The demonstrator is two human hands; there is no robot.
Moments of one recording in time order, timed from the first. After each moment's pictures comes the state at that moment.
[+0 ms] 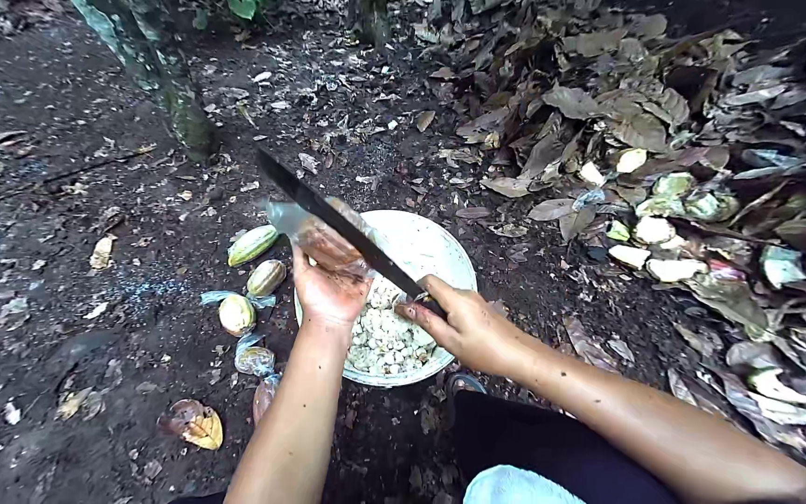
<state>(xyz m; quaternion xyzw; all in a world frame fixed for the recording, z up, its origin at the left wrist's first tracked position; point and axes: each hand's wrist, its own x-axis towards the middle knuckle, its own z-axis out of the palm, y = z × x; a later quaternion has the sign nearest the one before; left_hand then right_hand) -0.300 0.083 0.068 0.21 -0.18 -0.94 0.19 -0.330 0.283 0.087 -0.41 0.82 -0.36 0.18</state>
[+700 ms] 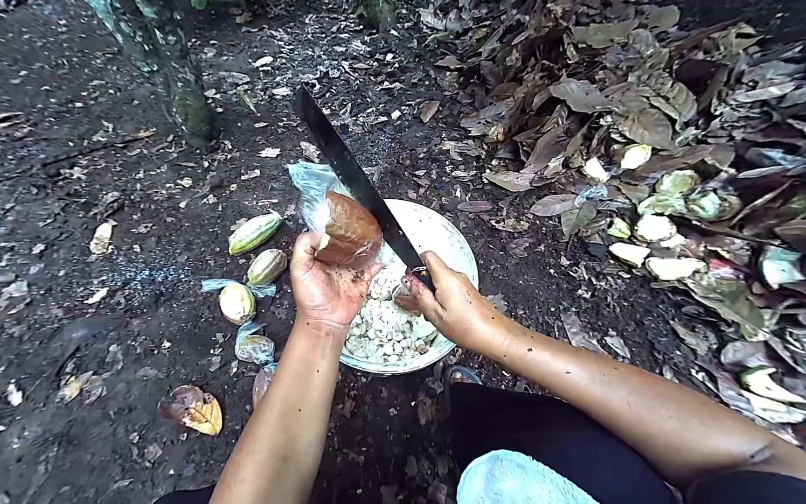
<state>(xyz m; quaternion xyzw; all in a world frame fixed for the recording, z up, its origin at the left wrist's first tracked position) -0.273 0.090 0.072 0.11 -0.24 -0.95 0.18 -0.332 0.269 0.065 -0.38 0.83 -0.38 0.13</state>
